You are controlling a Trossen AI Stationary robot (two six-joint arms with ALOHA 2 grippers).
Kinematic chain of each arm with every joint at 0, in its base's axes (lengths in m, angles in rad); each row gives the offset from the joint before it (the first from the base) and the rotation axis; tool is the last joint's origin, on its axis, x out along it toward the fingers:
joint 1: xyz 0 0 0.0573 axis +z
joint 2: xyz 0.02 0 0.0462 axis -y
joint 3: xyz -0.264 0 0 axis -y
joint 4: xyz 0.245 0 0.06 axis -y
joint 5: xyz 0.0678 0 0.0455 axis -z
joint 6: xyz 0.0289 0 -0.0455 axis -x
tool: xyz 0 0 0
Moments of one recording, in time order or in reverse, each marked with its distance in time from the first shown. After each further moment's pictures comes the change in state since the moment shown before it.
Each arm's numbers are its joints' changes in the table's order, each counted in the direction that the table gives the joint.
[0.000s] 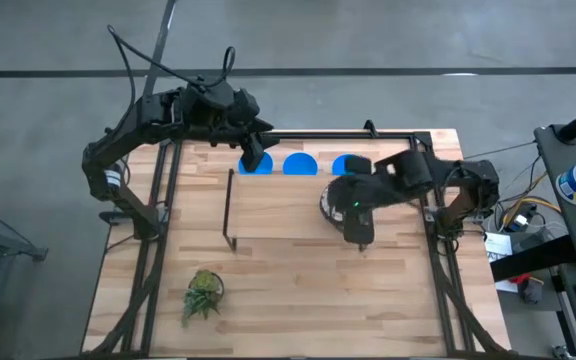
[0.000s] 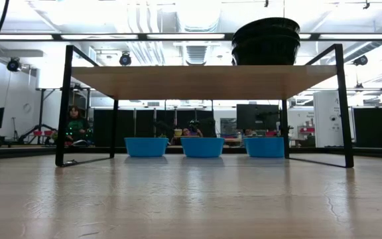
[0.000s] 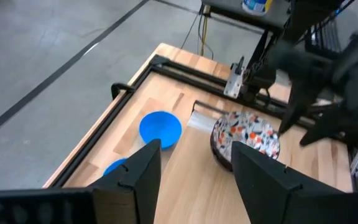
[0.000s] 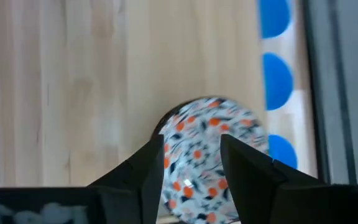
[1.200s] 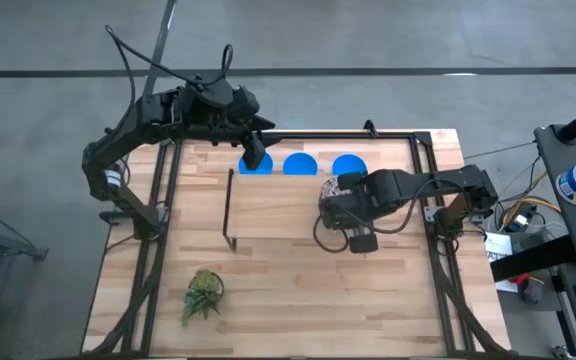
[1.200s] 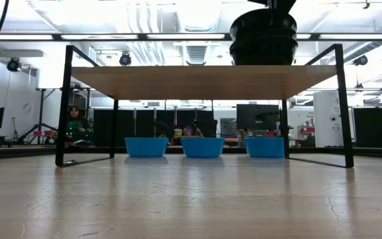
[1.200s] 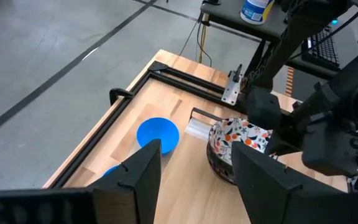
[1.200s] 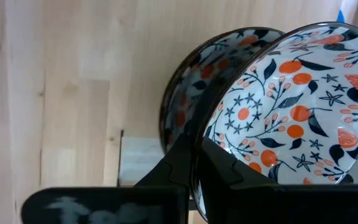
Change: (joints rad) left arm 0.000 0.000 0.000 0.030 0.000 0.015; right arm 0.006 -0.011 -0.243 -0.008 -0.041 0.126
